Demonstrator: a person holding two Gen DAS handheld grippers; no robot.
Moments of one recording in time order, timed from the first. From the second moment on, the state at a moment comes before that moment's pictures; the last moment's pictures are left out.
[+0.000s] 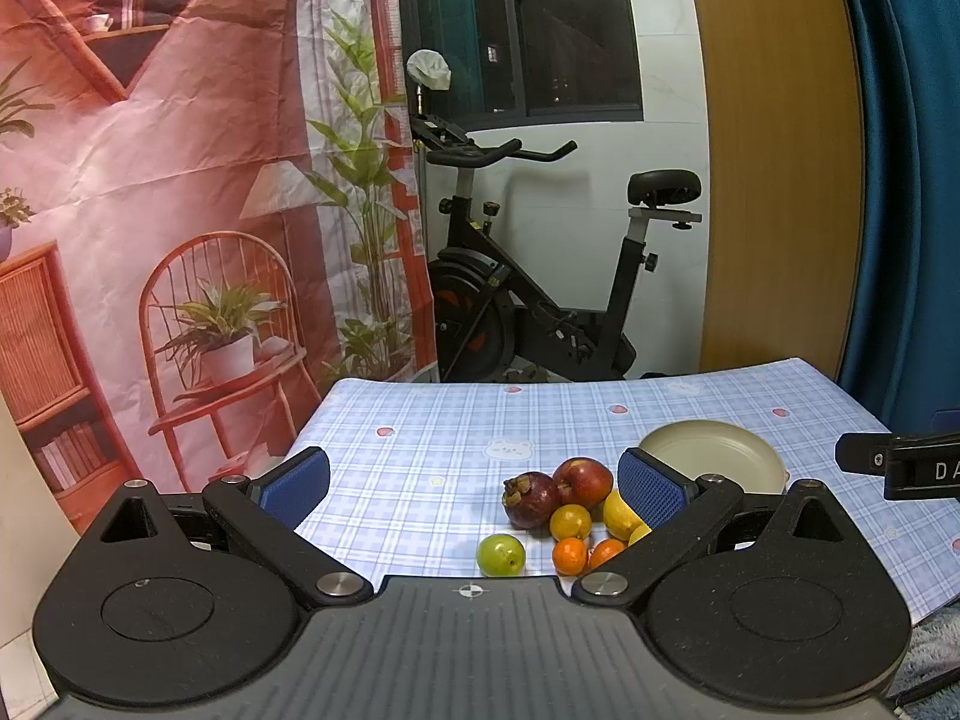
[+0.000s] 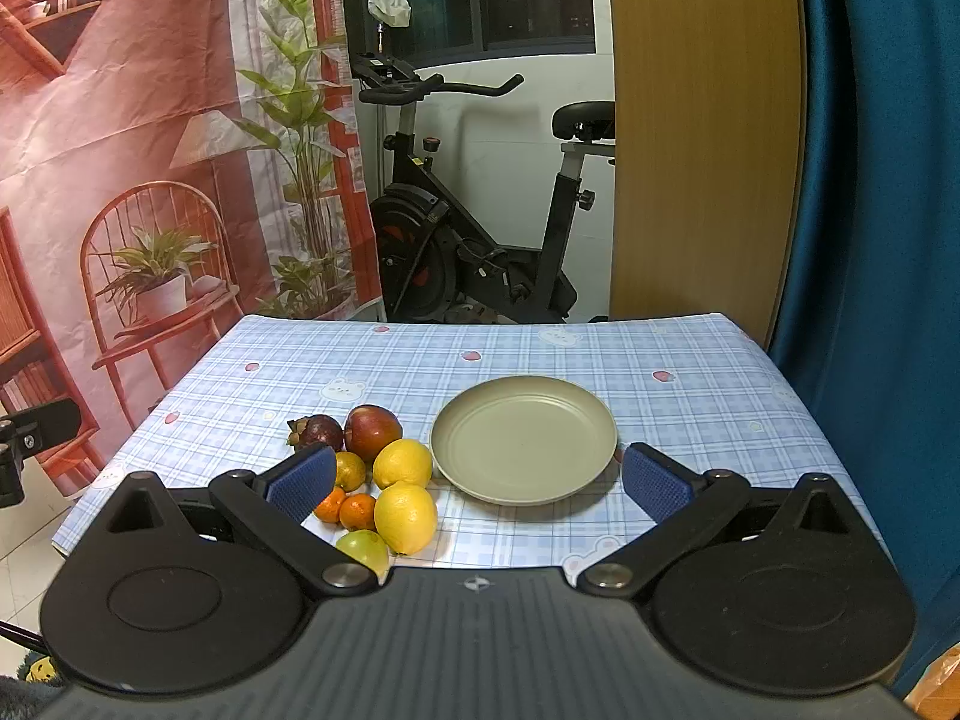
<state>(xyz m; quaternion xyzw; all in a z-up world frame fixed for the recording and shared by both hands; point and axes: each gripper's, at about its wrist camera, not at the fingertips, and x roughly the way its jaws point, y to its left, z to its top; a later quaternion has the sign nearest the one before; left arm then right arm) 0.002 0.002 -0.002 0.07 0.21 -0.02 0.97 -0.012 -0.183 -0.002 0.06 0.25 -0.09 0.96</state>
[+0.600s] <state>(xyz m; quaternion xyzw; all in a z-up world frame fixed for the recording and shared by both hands) 0.005 0.005 -0.001 0.06 0.22 -0.02 0.97 -0.013 -0.182 -0.002 0.06 0.25 -0.09 0.96</state>
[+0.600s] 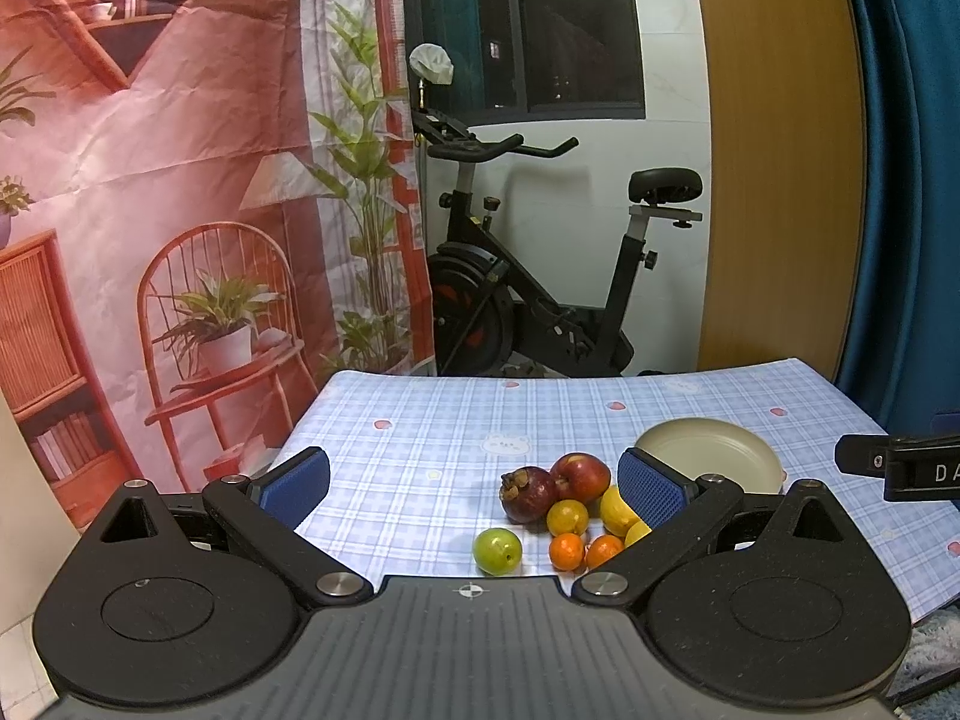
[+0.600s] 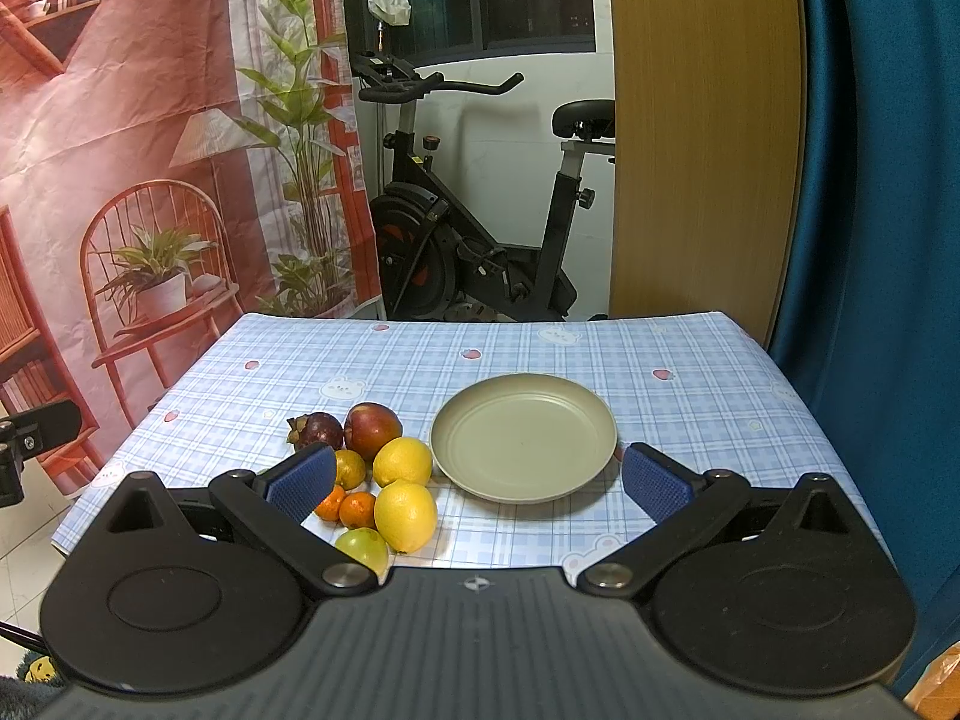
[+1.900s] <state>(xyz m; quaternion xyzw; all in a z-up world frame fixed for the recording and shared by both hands) 0.010 0.010 -0.003 0.06 0.22 -0.03 0.97 -0.012 -0.182 -0.005 0.06 0.25 -0.09 0.96</state>
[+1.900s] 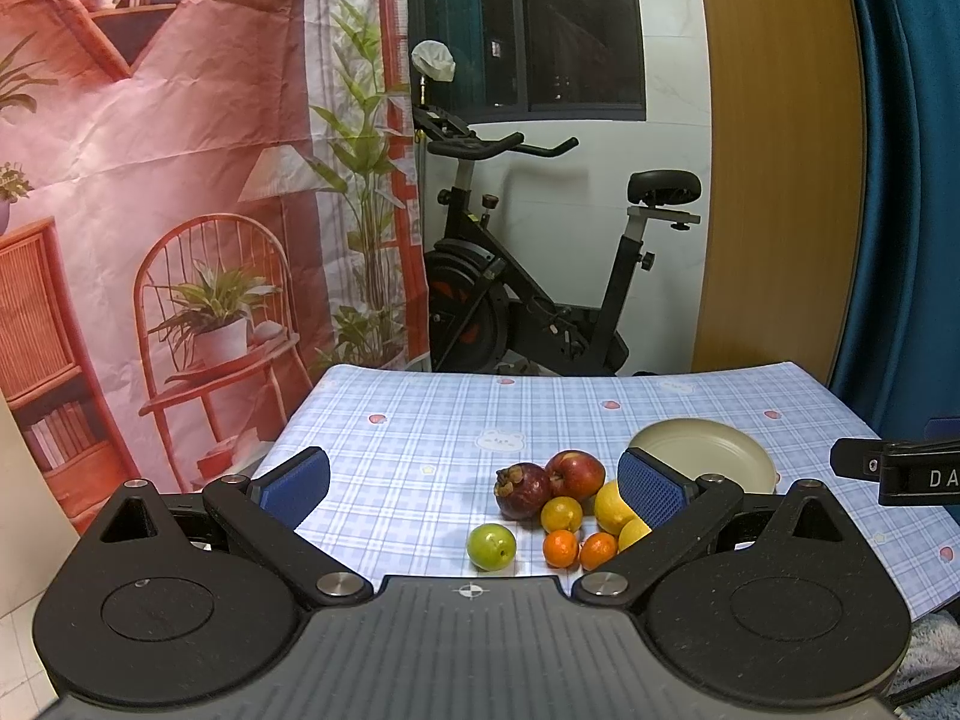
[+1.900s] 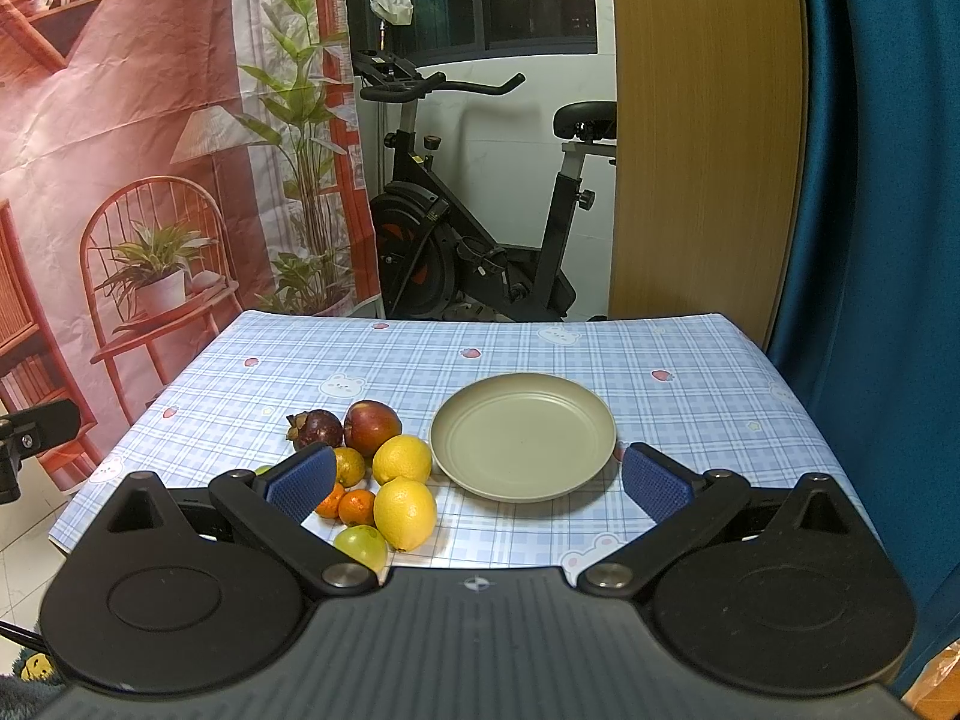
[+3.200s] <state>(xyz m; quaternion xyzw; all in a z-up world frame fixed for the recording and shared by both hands) 0.084 0.019 -0.027 0.01 0.17 -0.01 0.99 0.061 -0.220 -0.030 0.11 0.13 0.03 0.98</state>
